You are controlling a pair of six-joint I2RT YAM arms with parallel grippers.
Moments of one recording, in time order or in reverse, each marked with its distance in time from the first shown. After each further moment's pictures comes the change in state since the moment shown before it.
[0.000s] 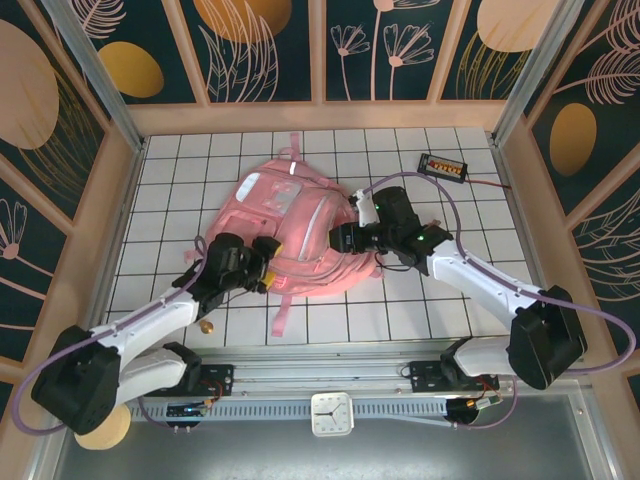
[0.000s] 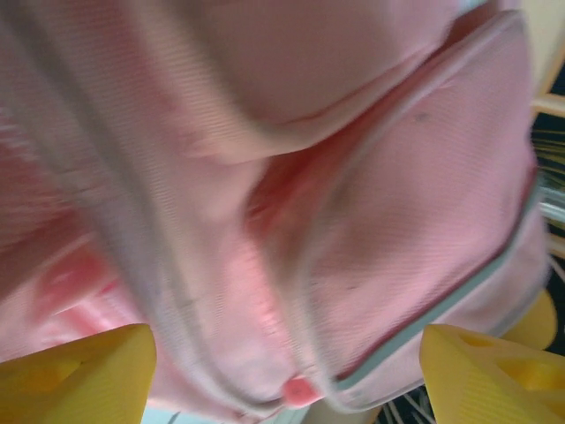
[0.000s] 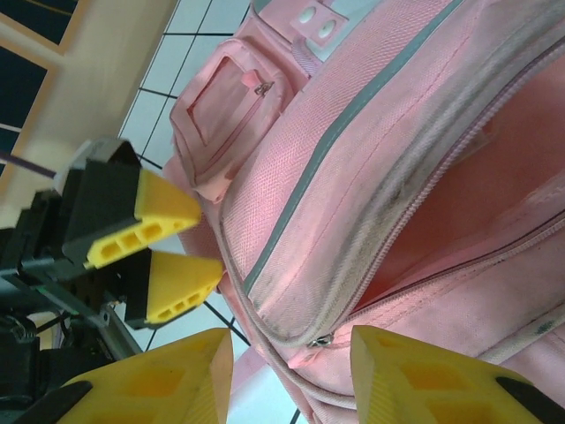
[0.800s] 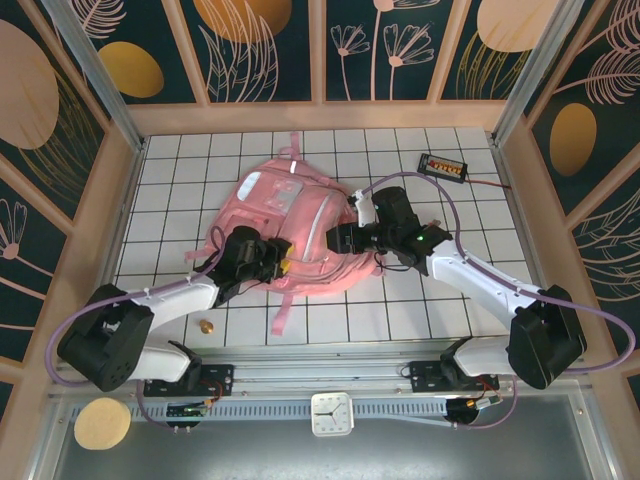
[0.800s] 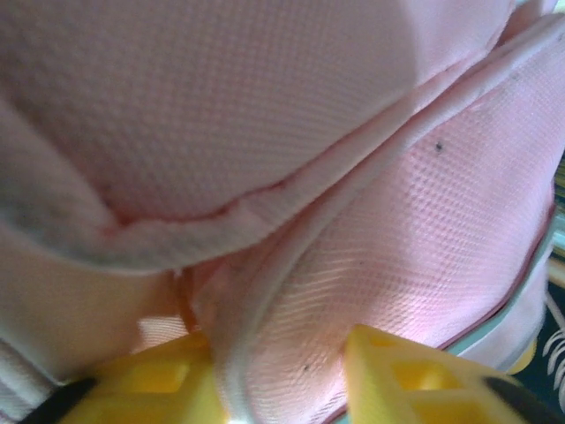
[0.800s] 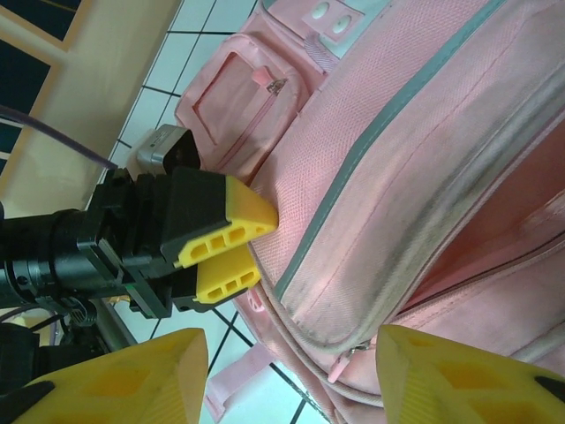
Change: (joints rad) left arm -0.032 0.237 0.045 0.185 0.004 -0.085; right arm 0.002 0.001 -0.001 0.006 0.006 -0.011
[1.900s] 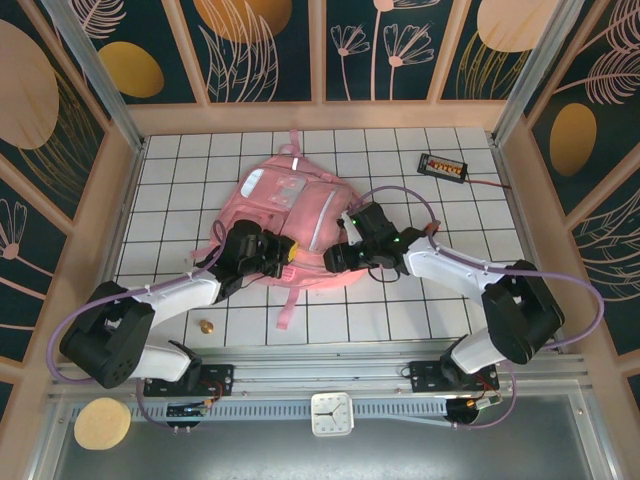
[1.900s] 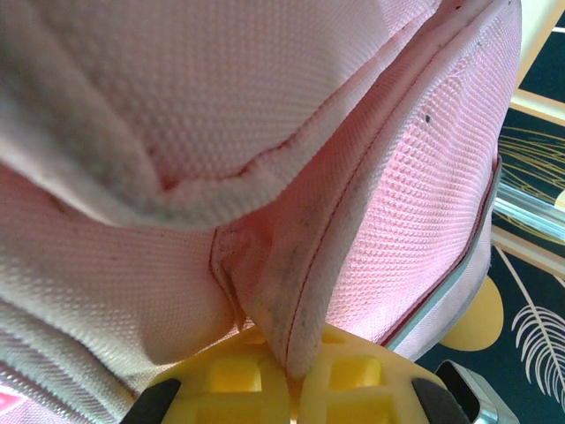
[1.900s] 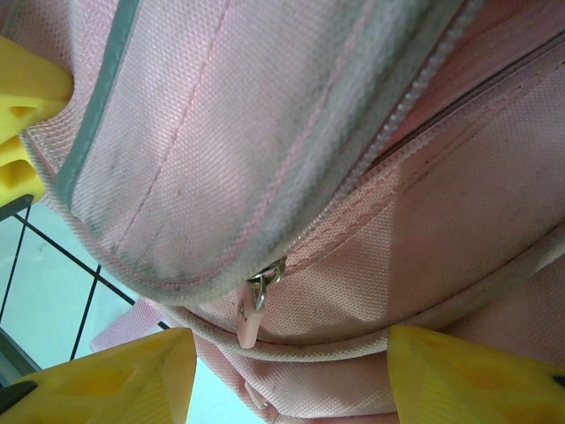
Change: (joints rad) left arm -0.003 0.008 0.048 0.018 0.029 -0.022; right arm 0.074 0.169 -0.003 -0.123 0.167 -0.039
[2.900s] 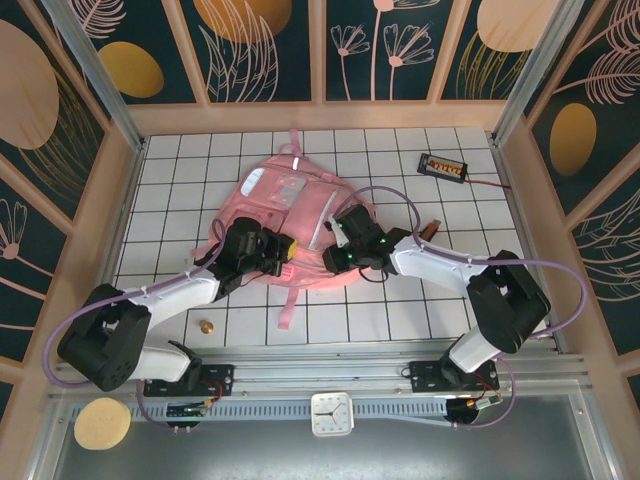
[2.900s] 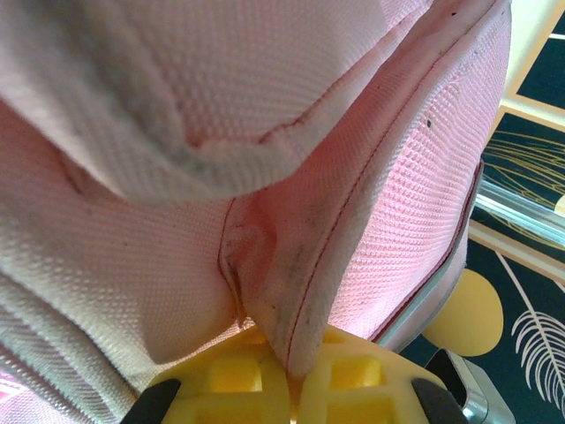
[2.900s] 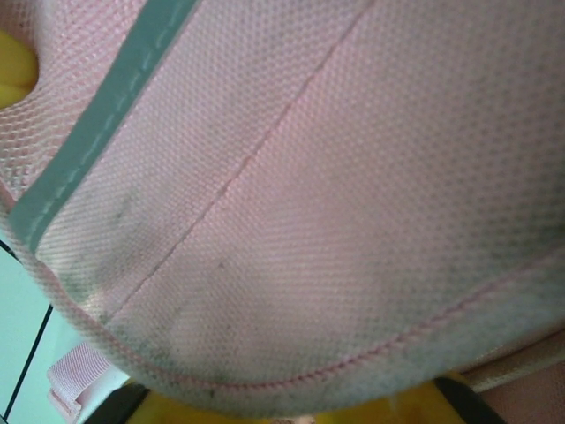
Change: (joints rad) left arm 0.002 -0.021 0.026 -0.057 -0.008 0.000; right arm 0.064 0.077 0.043 0.032 0.088 -0.056
